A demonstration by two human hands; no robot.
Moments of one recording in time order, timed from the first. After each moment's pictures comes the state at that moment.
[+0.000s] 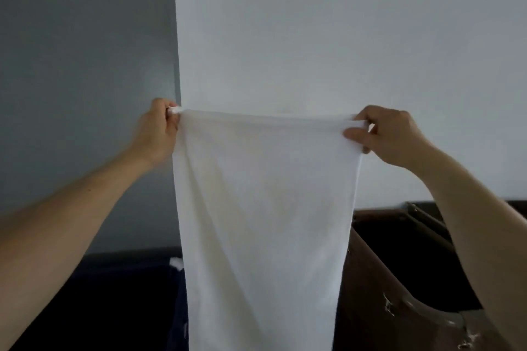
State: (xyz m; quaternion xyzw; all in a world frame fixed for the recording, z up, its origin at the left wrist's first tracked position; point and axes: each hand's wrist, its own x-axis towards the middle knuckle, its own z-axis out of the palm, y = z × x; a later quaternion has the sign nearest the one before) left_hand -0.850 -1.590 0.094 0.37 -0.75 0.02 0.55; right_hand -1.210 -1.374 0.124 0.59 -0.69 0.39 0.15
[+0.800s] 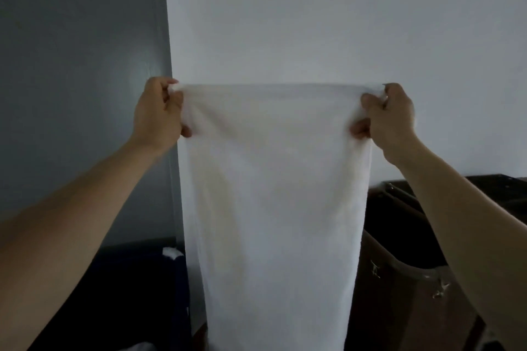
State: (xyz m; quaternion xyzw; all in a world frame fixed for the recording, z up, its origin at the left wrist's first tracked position) left_hand -0.845 -1.576 0.088 0.24 -0.69 -0.23 0.64; right_hand -1.161 -1.364 0.117 0.41 -0.60 0.68 0.07
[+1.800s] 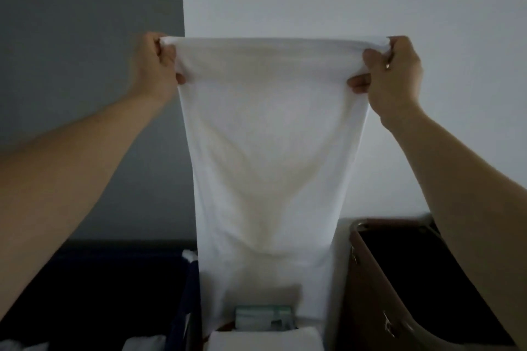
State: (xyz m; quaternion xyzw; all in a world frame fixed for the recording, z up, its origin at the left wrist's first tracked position) left_hand -0.896 -1.560 0.198 0.31 -0.63 -0.08 0.71; right_hand -1.221 -1.406 0.195 0.50 -0.48 0.72 0.06
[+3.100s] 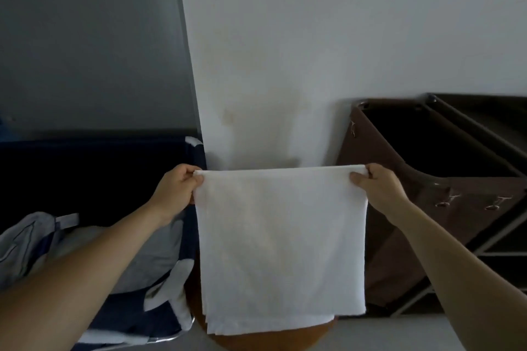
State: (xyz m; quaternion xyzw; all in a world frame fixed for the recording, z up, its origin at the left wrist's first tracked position) left_hand -0.832 -1.429 -0.208 0.53 -0.65 -0.42 0.35; right_hand -1.205 -1.305 -0.185 0.43 -0.80 0.38 -0.18
